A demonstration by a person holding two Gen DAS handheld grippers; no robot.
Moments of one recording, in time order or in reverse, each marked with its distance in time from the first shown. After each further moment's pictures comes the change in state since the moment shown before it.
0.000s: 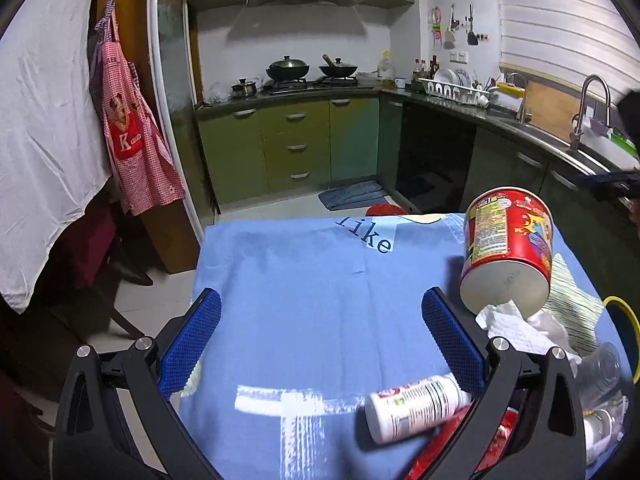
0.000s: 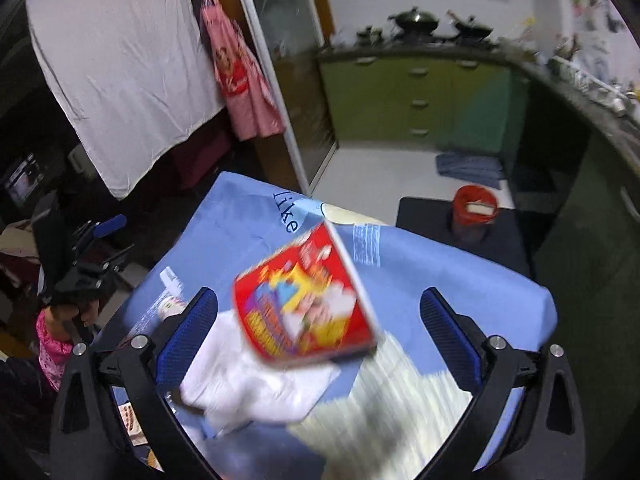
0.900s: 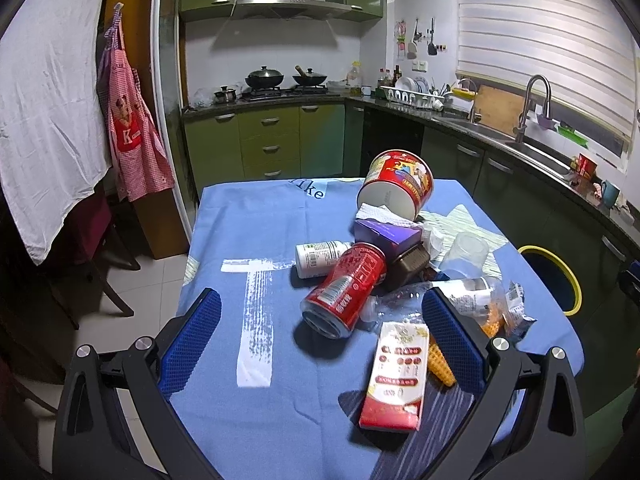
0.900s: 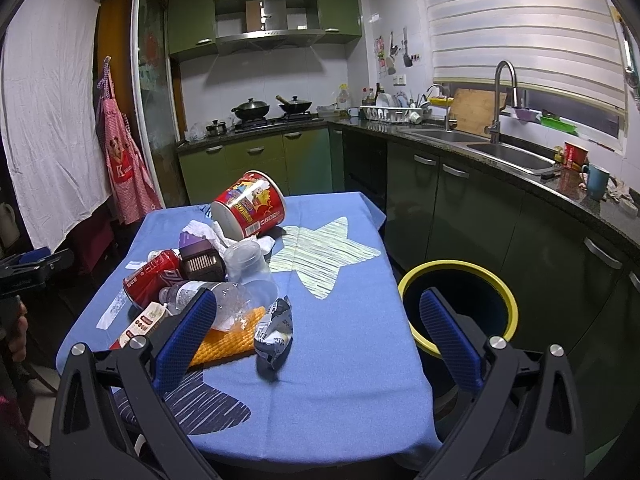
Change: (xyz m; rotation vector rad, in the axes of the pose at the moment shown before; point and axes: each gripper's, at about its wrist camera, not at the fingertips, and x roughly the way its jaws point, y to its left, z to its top) left arm -0.212 -0.038 -0.116 -0.002 -0.034 -0.098; right arm -0.178 0.208 -0.305 0.292 -0.422 -0.586
